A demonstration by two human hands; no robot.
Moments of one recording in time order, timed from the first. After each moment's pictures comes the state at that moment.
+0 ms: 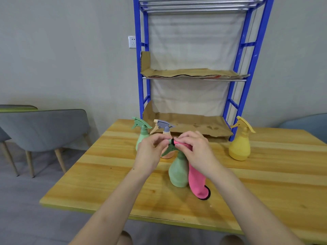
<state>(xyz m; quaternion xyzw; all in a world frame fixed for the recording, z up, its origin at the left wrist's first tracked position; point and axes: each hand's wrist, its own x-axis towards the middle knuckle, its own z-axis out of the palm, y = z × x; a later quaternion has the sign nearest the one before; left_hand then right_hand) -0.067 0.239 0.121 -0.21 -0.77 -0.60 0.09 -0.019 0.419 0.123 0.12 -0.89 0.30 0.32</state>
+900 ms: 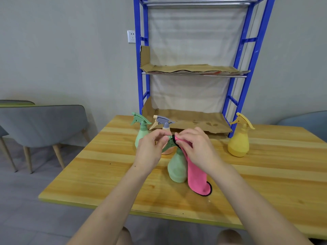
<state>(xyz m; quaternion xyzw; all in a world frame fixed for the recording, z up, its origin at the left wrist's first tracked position) -0.068 0.239 0.112 -0.21 -0.80 -0.55 0.11 -0.018 0.423 0.119 0.13 -0.90 0.25 0.33</state>
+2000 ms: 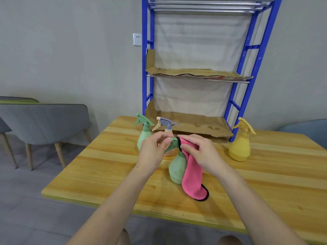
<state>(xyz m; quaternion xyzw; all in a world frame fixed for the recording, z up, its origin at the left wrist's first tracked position) -0.059 0.240 0.116 -0.20 -0.77 -0.60 0.10 -0.007 0.429 0.125 0.11 -0.88 0.42 0.21</state>
